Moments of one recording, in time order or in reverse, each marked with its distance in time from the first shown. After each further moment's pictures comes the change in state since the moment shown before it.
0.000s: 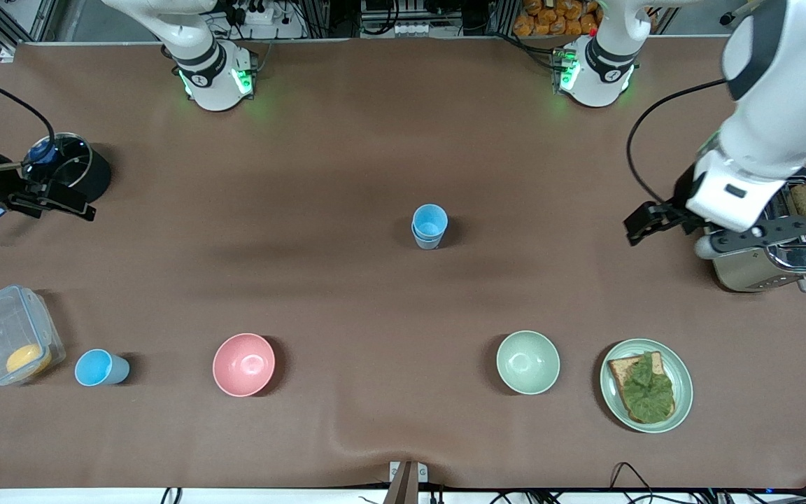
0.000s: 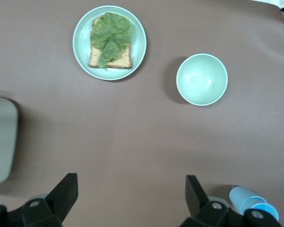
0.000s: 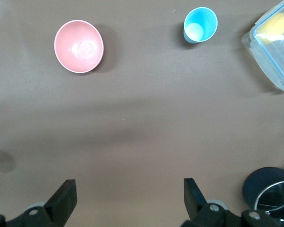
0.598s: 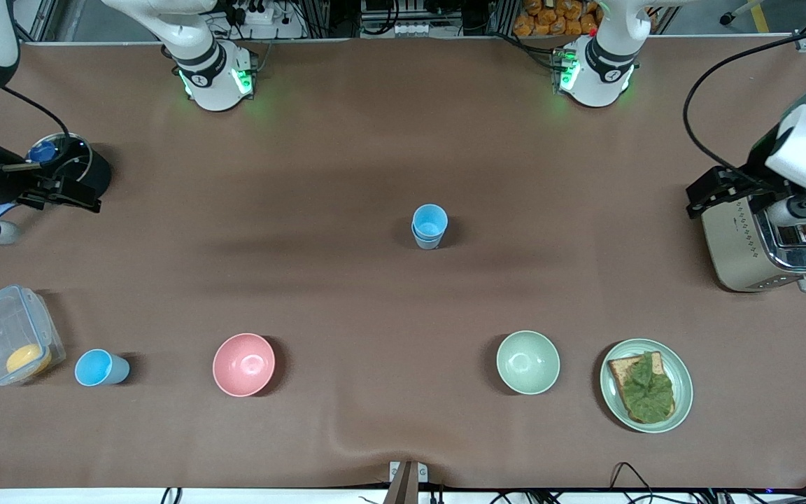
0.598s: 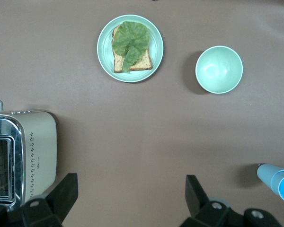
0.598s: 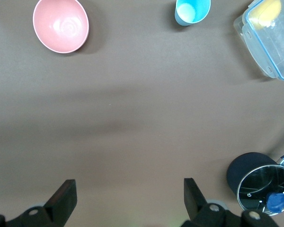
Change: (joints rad) left arm 0.024 -0.069 0.087 0.024 -0.017 -0.098 0.243; right arm 0.006 0.002 0.015 -0.010 -0.049 -0.060 0.003
